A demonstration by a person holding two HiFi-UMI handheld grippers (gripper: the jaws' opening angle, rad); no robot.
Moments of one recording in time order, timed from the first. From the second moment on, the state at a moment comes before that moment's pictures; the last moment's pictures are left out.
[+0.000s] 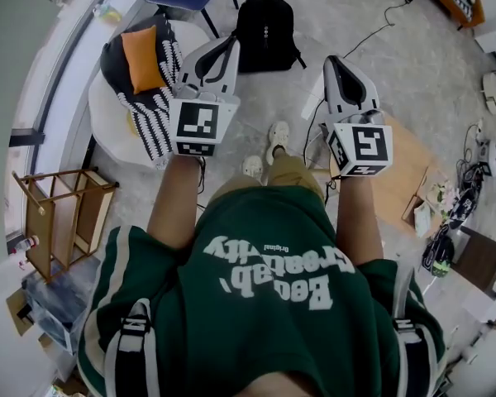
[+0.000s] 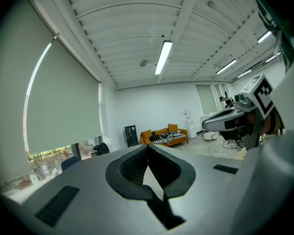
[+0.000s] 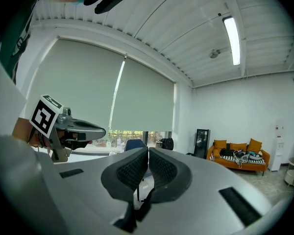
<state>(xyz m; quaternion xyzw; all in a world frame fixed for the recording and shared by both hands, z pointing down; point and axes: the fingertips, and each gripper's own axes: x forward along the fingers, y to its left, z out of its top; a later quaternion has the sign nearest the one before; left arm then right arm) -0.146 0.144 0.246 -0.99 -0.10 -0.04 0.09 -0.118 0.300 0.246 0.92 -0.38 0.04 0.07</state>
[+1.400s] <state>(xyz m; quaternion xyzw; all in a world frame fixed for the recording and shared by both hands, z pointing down) 0.170 0.150 0.321 -0.99 -0.03 -0.12 0.10 0.228 0.293 0.320 0.88 -0.46 0.07 0.03</state>
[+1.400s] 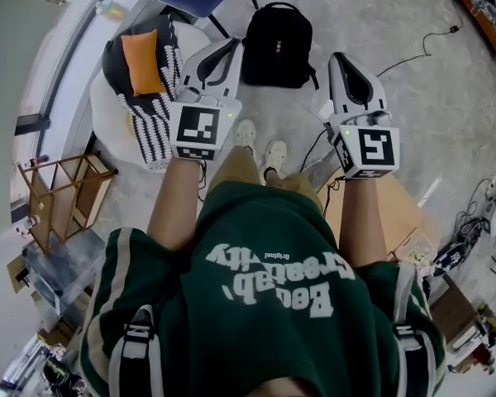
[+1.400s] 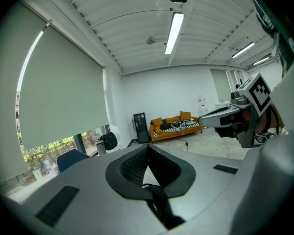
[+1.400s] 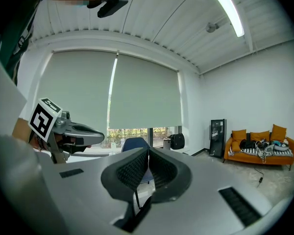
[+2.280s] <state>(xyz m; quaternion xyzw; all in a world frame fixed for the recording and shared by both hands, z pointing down) 0.317 0.035 0.414 -0.98 -0.07 -0.16 0.11 0.369 0.172 0.394 0.88 -0.45 0.12 0.05</state>
